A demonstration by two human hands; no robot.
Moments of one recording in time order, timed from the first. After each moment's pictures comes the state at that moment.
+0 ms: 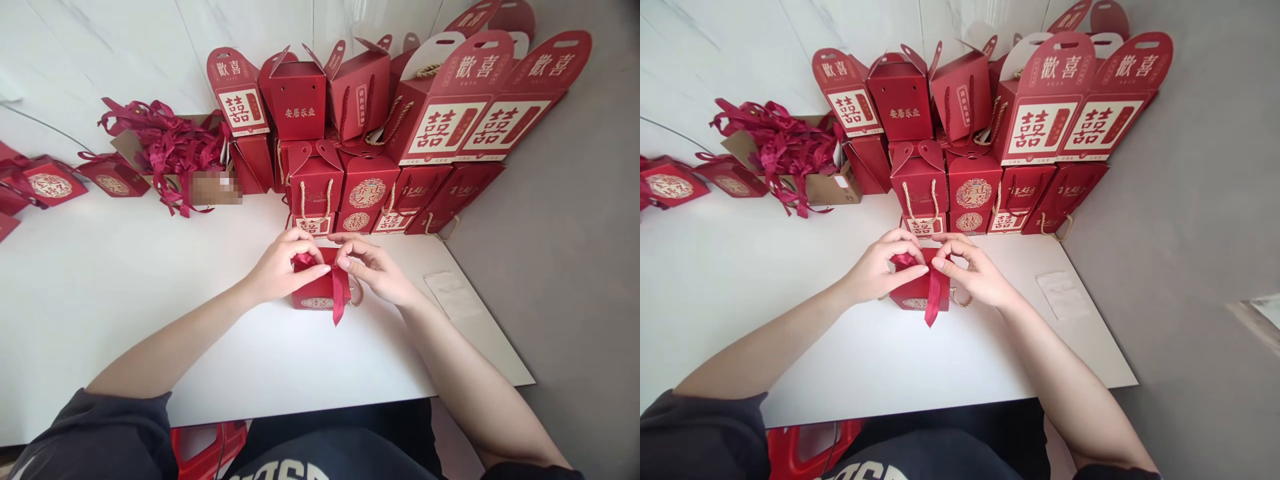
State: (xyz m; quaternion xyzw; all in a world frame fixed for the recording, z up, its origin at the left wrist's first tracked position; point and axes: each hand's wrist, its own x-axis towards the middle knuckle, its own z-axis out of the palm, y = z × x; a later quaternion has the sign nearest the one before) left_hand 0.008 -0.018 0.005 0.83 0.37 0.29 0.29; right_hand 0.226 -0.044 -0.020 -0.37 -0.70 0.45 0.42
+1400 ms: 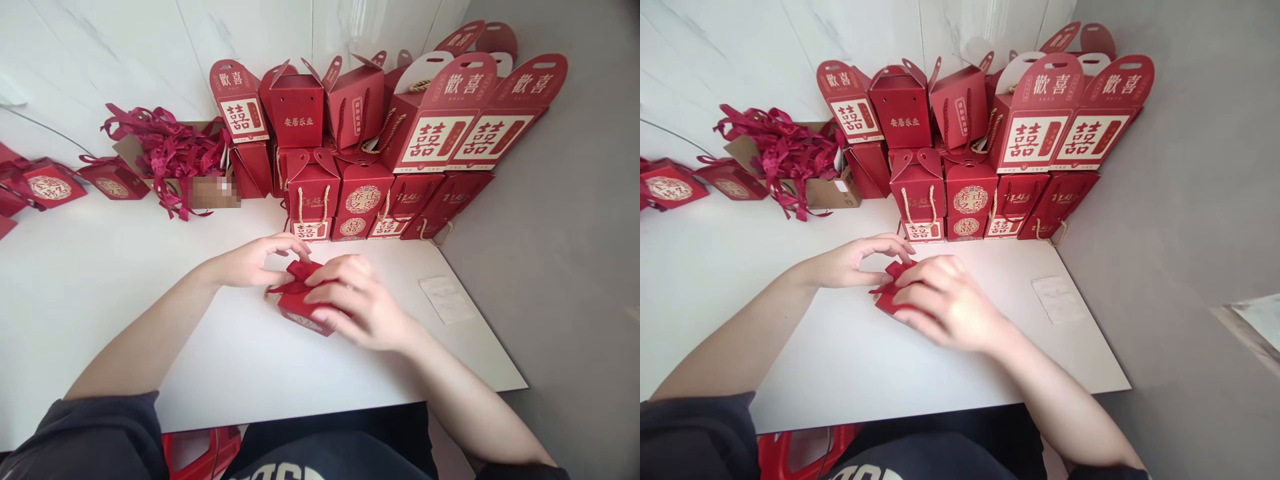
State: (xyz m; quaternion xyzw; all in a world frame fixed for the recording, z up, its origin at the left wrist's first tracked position) left_hand -0.031 0.009 0.031 0.88 0.26 0.13 0.38; right_hand 0.204 -0.081 0.005 -0.27 -0.87 0.12 0.39
